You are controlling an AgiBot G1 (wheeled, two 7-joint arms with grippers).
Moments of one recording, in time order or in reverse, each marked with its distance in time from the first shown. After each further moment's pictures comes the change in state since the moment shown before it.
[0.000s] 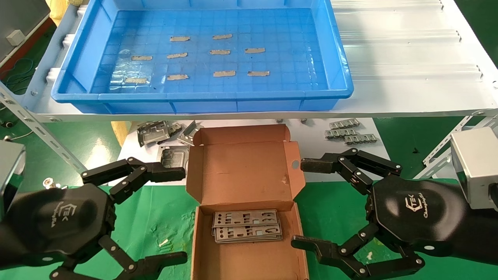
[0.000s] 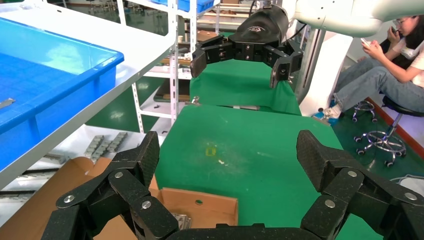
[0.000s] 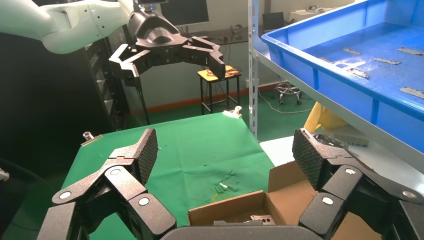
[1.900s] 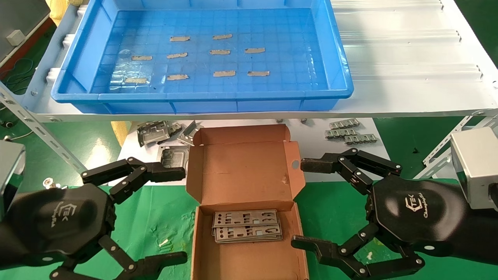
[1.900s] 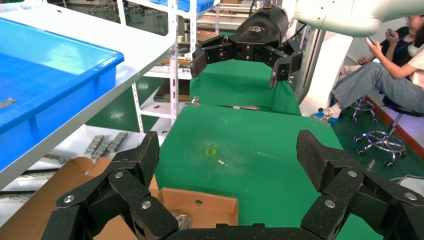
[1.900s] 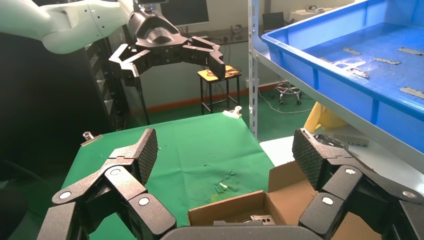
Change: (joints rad) left arm 0.000 0.000 0.000 0.000 0.000 0.000 0.000; right arm 0.000 0.000 0.000 0.000 0.000 0.000 0.000
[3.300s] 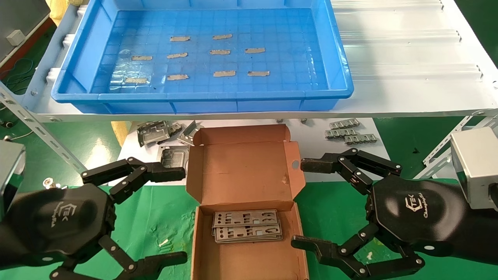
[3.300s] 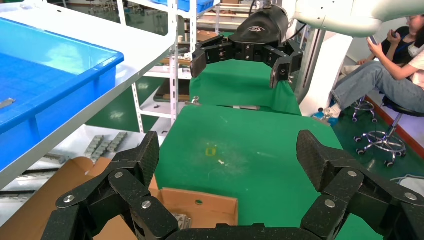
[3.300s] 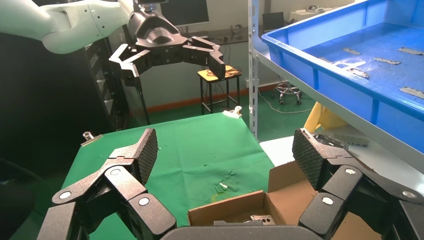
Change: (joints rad) left arm 0.000 0.000 0.000 0.000 0.000 0.000 0.000; right arm 0.000 0.000 0.000 0.000 0.000 0.000 0.000
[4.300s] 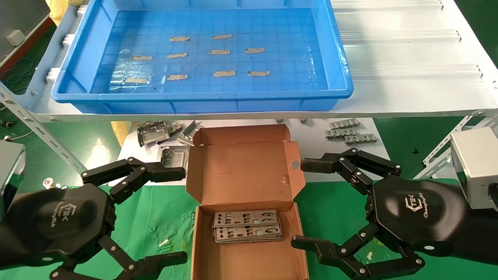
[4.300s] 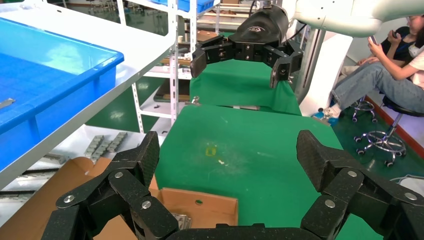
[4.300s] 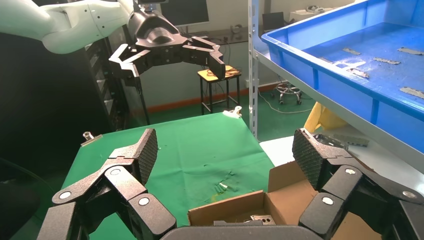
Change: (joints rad) left arm 0.000 0.000 0.000 0.000 0.000 0.000 0.000; right arm 0.000 0.000 0.000 0.000 0.000 0.000 0.000
